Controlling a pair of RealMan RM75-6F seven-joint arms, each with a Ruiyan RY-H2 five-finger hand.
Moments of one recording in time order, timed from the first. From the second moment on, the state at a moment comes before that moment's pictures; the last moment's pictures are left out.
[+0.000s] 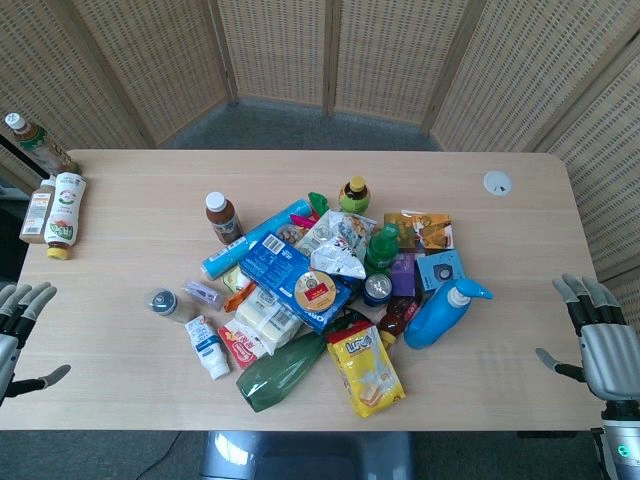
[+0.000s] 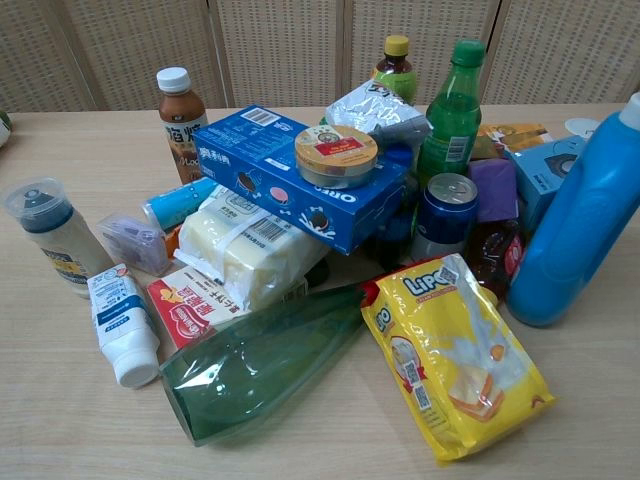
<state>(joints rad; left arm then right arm) -0.06 -0.97 0.04 -1.68 1.65 1.55 -0.12 0.09 -1.08 0.08 -1.62 -1.55 1.52 0.02</state>
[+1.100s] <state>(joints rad) -0.38 -1.19 -0.02 -1.39 1.71 1.19 0.04 0.08 -1.07 0.08 -1.63 -1.53 1.52 0.04</state>
